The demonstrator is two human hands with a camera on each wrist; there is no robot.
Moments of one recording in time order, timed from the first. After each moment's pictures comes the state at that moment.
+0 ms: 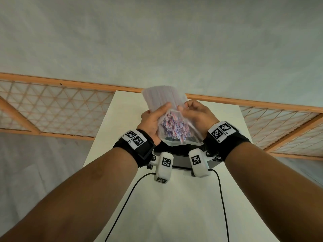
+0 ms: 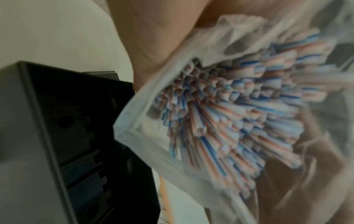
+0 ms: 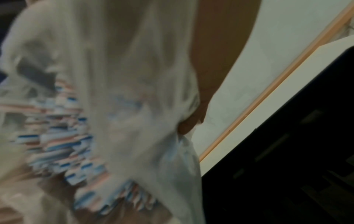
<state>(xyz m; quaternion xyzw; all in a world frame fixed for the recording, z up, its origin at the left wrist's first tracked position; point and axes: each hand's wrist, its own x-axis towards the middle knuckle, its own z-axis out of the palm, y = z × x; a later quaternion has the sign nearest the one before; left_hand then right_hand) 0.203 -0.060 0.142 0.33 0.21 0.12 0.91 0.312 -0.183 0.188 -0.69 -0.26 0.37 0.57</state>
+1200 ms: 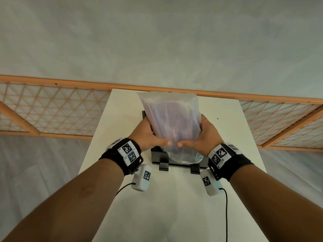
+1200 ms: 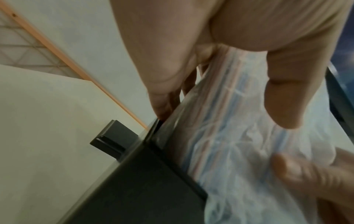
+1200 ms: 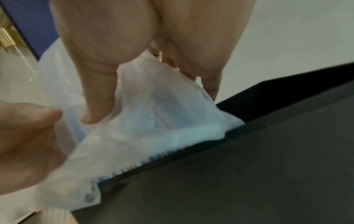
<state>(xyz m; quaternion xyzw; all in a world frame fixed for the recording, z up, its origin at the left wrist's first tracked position) 0.176 -0.050 0.108 0.74 0.21 0.10 0.63 0.322 -0.228 0.128 -0.82 -0.36 0.20 0.40</state>
